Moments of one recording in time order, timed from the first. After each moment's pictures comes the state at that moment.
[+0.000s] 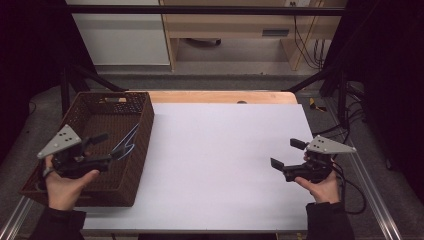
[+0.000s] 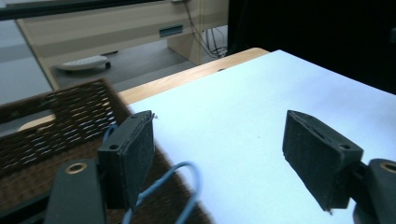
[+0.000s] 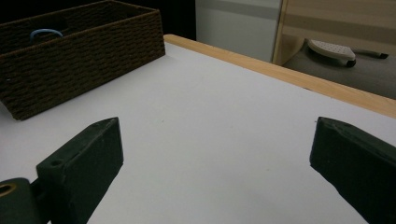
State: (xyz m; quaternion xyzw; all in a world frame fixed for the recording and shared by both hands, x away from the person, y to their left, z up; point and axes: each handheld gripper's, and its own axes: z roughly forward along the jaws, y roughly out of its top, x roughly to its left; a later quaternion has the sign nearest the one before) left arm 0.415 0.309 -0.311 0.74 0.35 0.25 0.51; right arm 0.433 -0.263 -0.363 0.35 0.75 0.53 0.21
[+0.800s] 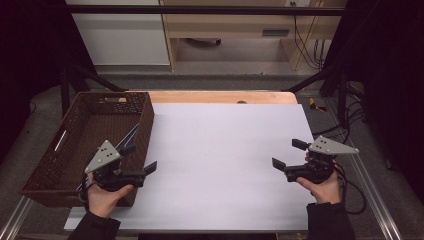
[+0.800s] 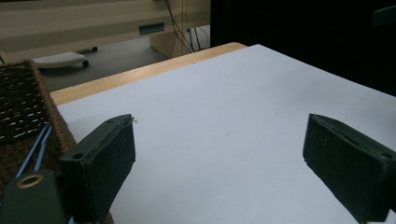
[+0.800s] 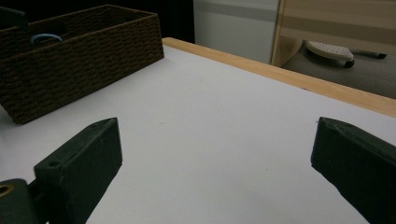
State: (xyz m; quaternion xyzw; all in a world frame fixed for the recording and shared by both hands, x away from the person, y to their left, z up) left arm 0.413 0.252 -0.361 0.74 0.35 0.23 0.53; right arm 0.431 -0.267 -0.364 0.36 0.74 0.53 0.21
